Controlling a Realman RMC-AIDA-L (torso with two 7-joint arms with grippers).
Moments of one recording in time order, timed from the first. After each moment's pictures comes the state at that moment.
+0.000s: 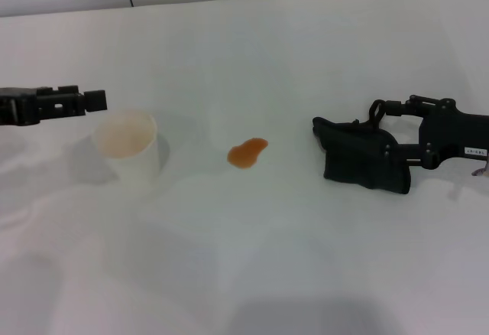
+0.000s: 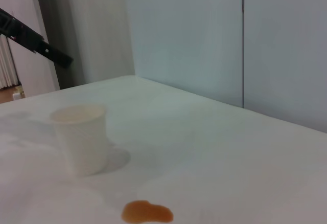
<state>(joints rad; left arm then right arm) -0.92 -2.04 2.85 -0.87 -0.23 1.91 -1.73 0.64 2.01 -2.82 0.49 0.38 -1.59 0.91</state>
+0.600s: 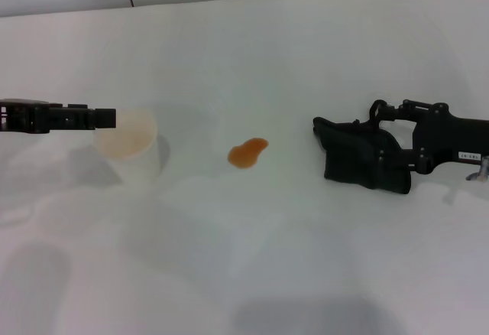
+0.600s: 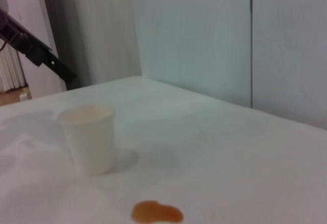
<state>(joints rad) -0.98 -2.03 2.85 -0.87 -0.08 1.90 -1.77 0.64 2.01 -2.82 0.47 0.37 -1.58 0.90</state>
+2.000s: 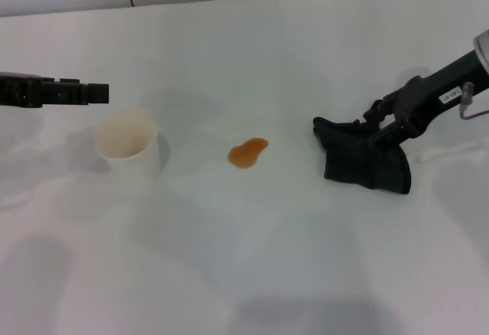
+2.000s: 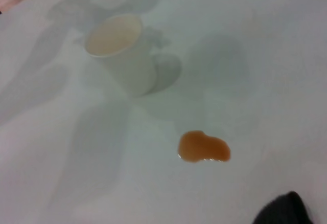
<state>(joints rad) -1.02 -2.00 2.85 -0.87 -0.08 1.88 -1.77 1.13 2.01 -2.83 0.77 -0.28 -1.73 1.46</state>
